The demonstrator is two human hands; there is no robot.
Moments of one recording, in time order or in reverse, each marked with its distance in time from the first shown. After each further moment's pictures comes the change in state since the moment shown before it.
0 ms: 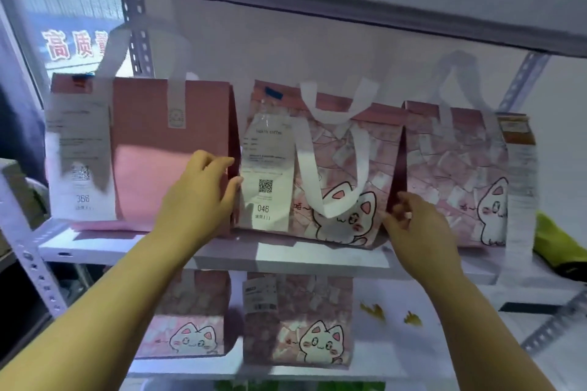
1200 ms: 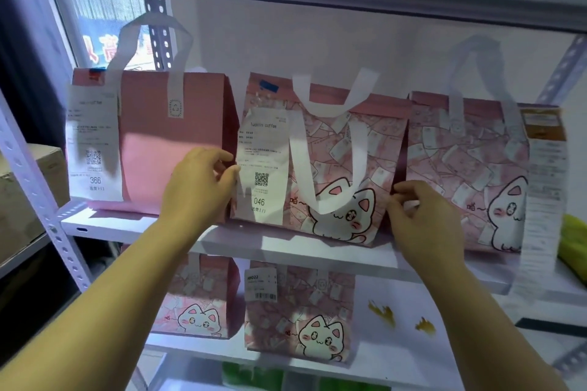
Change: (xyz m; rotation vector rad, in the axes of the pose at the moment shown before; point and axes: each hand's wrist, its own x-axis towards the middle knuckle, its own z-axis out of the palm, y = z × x) left_hand -0.004 0.028 0.007 -0.013 0.147 -0.144; right_hand 0.017 0.016 -0.006 0.163 0.098 -0.125
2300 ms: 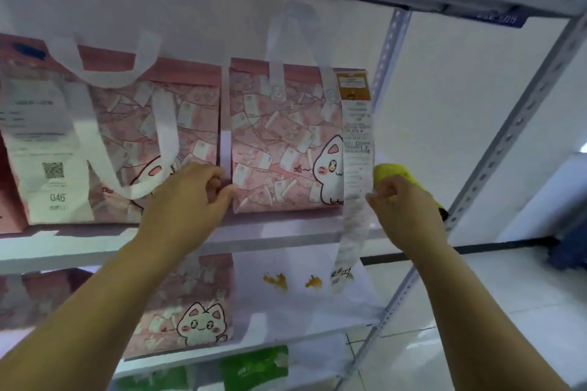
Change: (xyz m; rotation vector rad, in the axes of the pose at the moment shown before) left_hand -0.064 0.165 0.113 -0.100 -0.255 0.250; right_hand 0.005 0.158 -0.153 -0.331 -0.058 0.246
